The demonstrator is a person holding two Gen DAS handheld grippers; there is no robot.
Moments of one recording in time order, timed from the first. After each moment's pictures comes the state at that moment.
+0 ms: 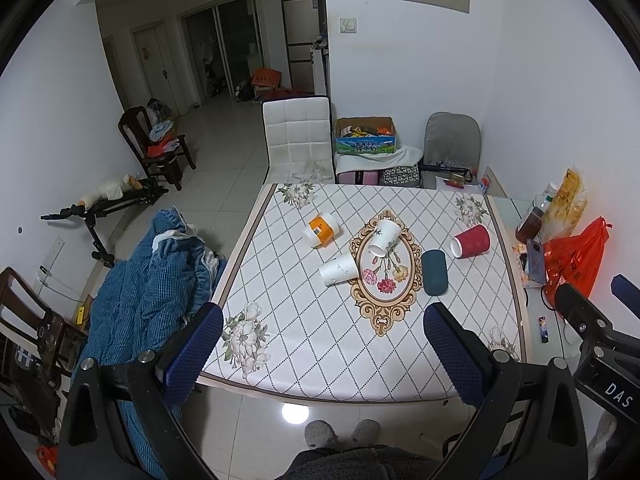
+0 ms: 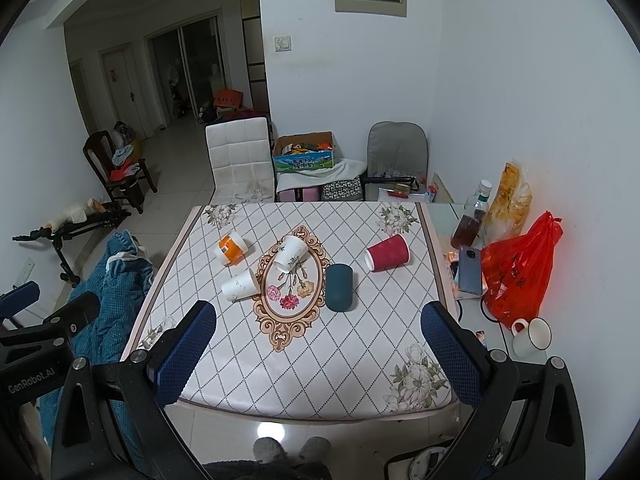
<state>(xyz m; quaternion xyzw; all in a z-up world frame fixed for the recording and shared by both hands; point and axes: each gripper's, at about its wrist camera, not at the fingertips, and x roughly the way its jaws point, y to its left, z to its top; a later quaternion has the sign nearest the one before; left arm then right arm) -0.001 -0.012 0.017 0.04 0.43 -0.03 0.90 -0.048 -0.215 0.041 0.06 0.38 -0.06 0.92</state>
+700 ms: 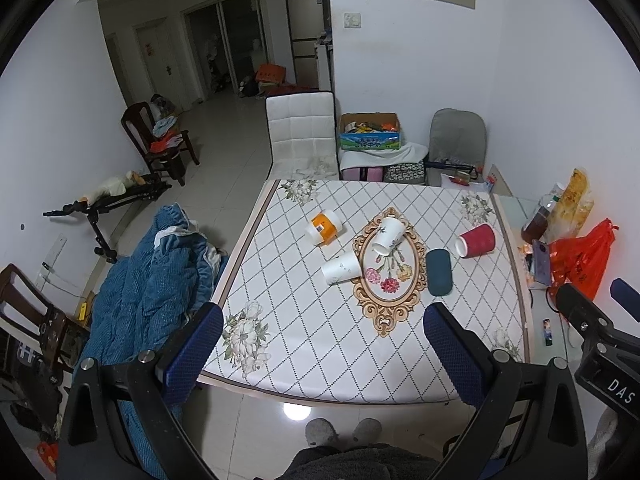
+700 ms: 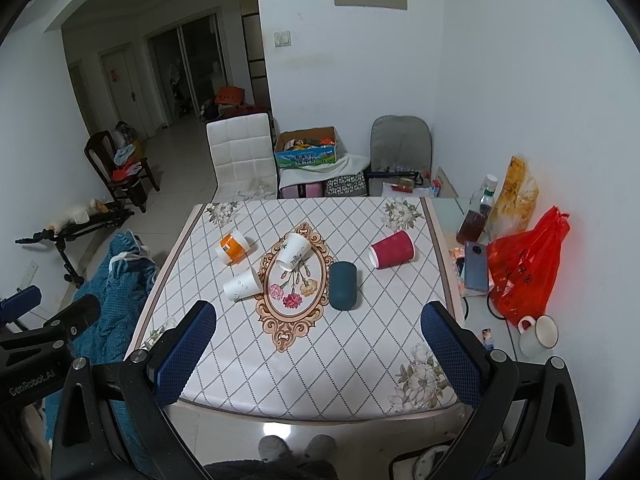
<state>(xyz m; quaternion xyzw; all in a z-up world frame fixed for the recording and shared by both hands) 0.006 -0.014 0.018 0.04 0.43 -0.01 0.90 -0.034 -0.217 0.043 0.07 0.39 -0.05 0.92</state>
